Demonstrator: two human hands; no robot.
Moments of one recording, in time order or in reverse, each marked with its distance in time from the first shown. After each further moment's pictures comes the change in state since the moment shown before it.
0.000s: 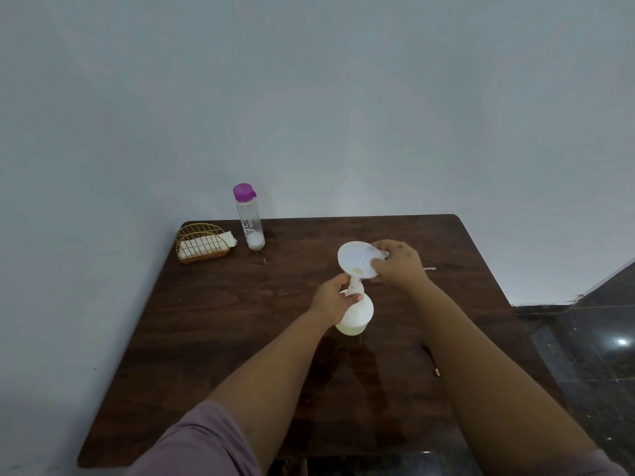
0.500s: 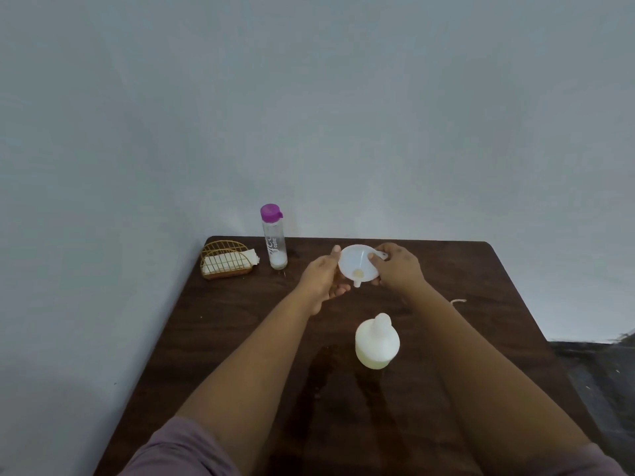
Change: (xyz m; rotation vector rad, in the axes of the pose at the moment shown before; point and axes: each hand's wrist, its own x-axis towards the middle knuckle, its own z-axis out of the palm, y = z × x) left_hand 0.021 0.037 -0.099 -0.566 0.140 -0.159; right_hand 0.049 -0.045 0.029 0.121 -0.021 -0.021
